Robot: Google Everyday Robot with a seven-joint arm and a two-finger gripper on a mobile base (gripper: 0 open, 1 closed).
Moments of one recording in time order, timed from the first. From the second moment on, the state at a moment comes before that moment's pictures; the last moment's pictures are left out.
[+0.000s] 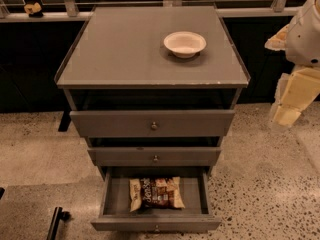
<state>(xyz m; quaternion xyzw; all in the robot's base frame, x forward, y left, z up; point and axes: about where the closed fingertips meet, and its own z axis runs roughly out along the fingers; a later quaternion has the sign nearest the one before) 0.438 -0.216 0.977 -0.60 0.78 -0.04 0.16</state>
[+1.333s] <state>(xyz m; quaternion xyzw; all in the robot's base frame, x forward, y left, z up) 0.374 -0.199 0.906 -0.61 0.76 -0.04 0.21</state>
